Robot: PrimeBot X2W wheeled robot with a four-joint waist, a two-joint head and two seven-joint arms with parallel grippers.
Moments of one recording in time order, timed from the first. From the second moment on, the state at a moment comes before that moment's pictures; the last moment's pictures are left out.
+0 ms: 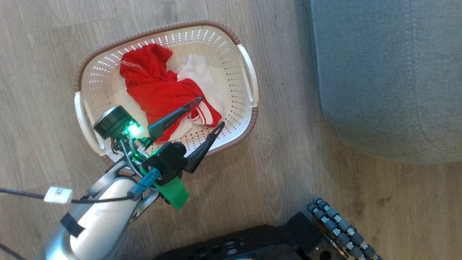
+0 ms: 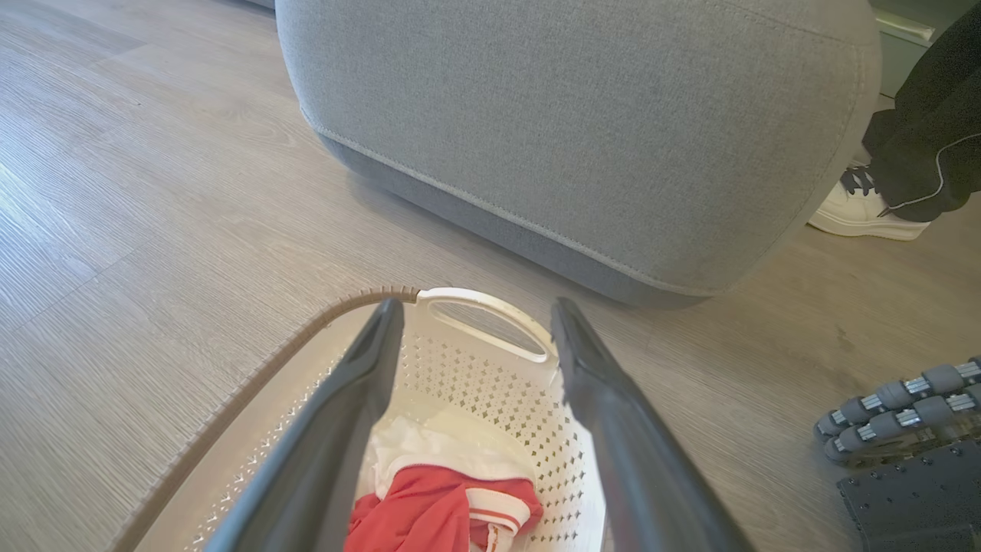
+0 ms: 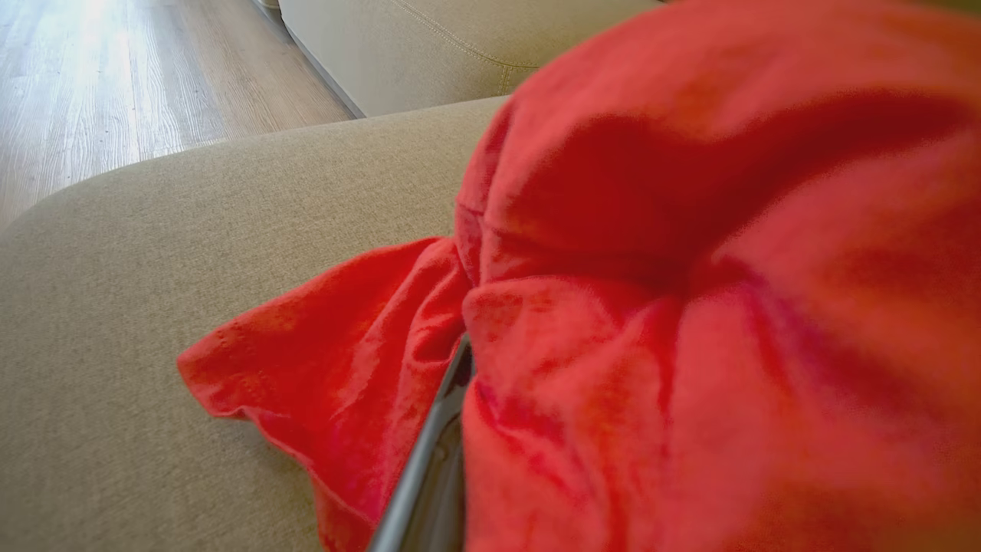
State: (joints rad) left arm -0.46 0.35 -0.62 0.10 -0.03 -0.12 -0.26; right arm -1.19 -0.44 -0.32 1.14 0.26 0.13 -0.23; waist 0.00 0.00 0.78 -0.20
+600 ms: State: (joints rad) left arm -0.47 0.29 -0.61 0.11 -0.04 -0.12 -0.26; right arm -1.16 -0.48 -0.25 1.21 0.26 0.13 -0.25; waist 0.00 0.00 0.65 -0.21
